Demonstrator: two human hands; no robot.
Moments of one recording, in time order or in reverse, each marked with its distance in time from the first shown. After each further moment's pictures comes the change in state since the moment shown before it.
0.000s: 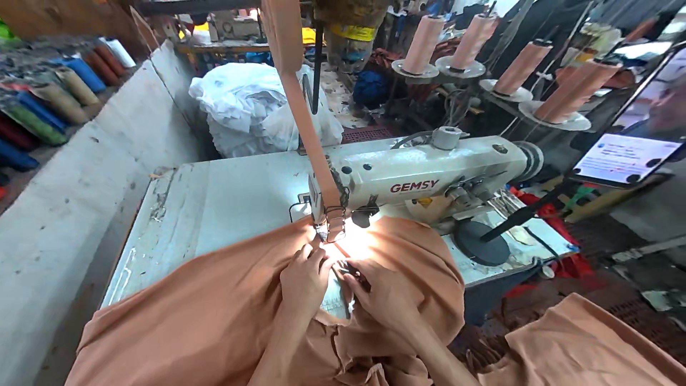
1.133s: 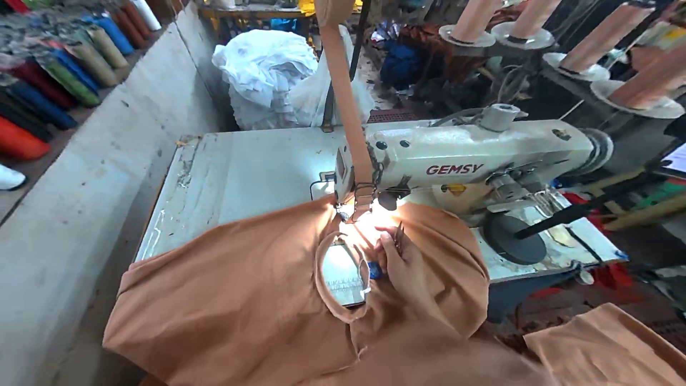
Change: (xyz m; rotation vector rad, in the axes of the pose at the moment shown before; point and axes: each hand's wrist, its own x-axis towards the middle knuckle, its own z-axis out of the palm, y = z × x) left_hand -0.083 0.120 -0.148 -0.663 -0.177 0.493; right_hand 0.016 -0.006 0.006 0.865 0.176 0.246
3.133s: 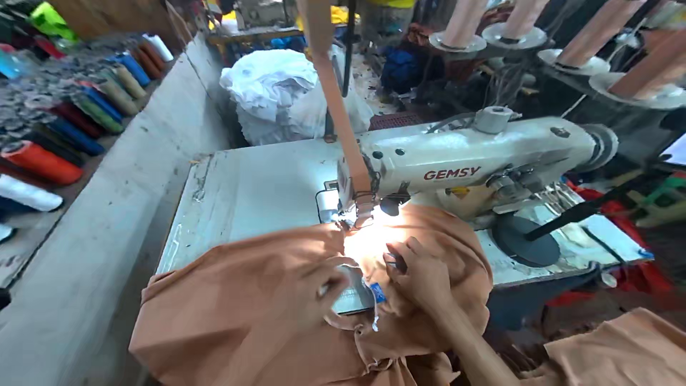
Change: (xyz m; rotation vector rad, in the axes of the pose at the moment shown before) left_hand -0.039 -0.144 -0.044 0.345 0.073 -0.105; right_hand -0.001 0.015 -0.029 -1.001 -0.040 -0.313
